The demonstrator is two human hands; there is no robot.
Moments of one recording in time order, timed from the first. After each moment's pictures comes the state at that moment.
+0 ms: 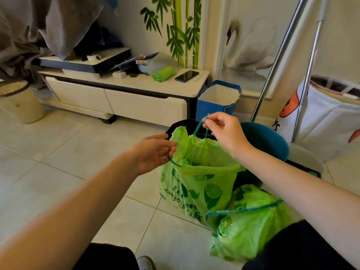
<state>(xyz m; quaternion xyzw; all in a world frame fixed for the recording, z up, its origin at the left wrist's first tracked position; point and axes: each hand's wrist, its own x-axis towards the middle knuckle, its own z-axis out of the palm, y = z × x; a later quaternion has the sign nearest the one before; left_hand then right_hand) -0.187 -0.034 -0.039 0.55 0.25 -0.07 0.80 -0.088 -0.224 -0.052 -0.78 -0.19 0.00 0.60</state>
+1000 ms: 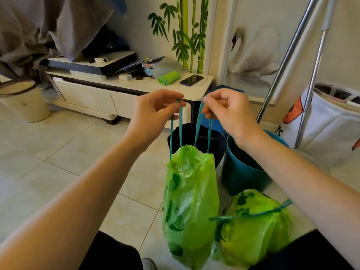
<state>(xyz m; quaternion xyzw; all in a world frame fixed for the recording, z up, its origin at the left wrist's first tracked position) -0.186 -0.038 0.028 0.76 0.00 0.24 0.61 -0.122 -0.206 0.033 -0.74 -0.26 -0.03 0.62</state>
